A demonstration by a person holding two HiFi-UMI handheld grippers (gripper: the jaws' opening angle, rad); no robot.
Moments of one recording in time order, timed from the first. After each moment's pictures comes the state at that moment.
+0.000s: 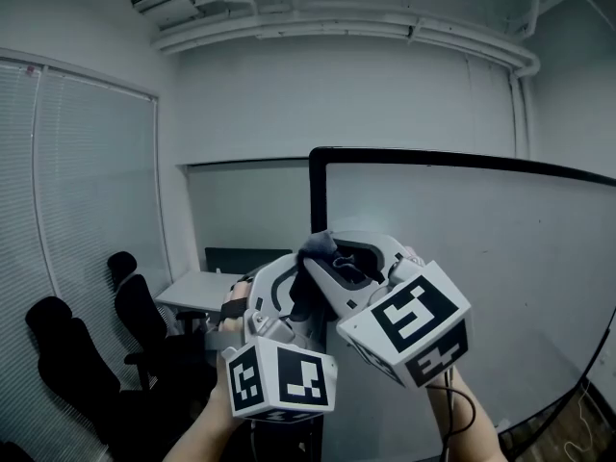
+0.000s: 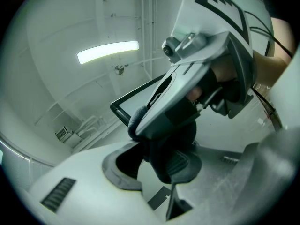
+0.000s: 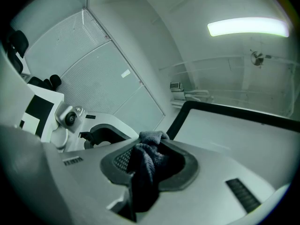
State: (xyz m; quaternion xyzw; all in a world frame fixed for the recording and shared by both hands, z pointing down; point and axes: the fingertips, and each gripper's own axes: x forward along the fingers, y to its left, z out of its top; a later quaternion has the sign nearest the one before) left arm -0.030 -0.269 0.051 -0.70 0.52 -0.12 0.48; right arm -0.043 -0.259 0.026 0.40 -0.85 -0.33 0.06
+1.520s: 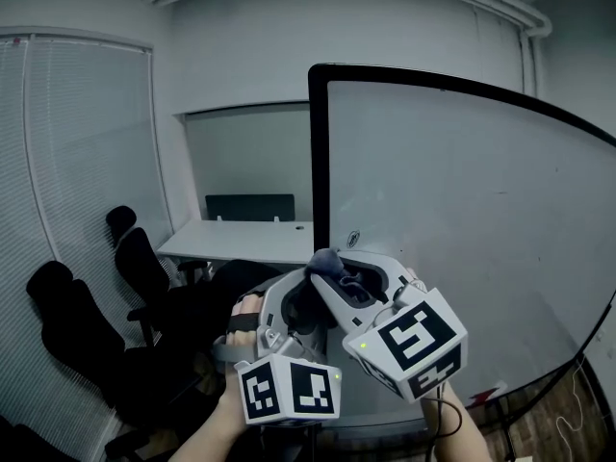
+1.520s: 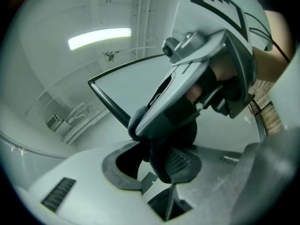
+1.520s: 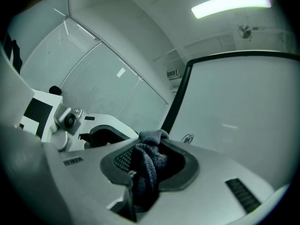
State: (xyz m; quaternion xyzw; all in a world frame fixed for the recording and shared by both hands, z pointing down) left arm -0.023 -0.272 0.171 -0.72 0.51 -0.19 0.43; right arm -0.034 -0.265 0.143 0.39 -0.89 -0.23 0.06
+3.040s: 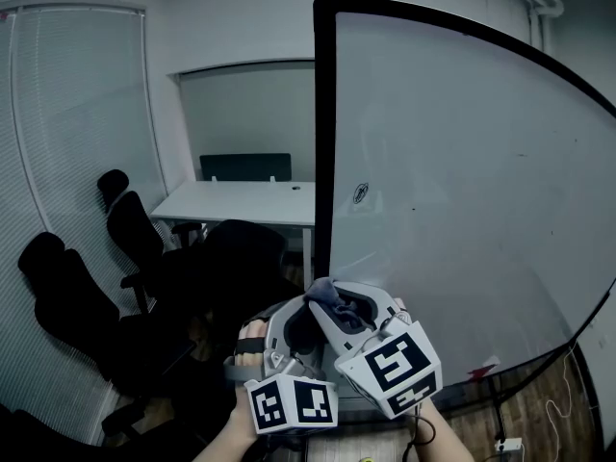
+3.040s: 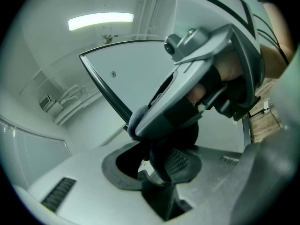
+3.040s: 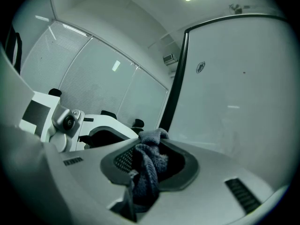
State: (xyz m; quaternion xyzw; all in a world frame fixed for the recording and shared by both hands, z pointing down) left arm -0.028 -0.272 0.291 -0.76 0.50 -0.23 0.35; right arm -0.040 -0.268 0.262 0.39 -0.90 -0.14 0.09
